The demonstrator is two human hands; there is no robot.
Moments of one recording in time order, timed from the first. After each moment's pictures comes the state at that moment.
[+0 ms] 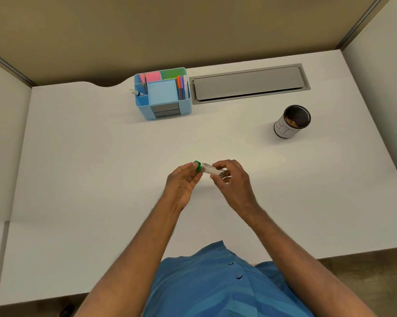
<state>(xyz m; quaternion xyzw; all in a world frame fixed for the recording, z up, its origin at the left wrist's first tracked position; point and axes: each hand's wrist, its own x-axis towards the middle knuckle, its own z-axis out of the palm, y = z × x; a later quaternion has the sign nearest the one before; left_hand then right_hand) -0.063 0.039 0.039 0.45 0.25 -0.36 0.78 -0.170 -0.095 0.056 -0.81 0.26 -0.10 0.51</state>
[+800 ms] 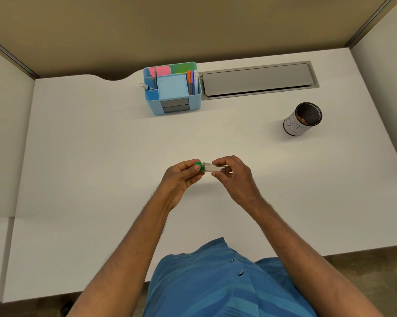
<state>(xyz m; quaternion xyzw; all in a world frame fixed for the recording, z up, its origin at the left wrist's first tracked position) -0.041 0.087 0.043 0.54 0.11 -0.44 0.71 -0.151 -0.076 0.060 -0.81 0.25 -0.05 0.52</state>
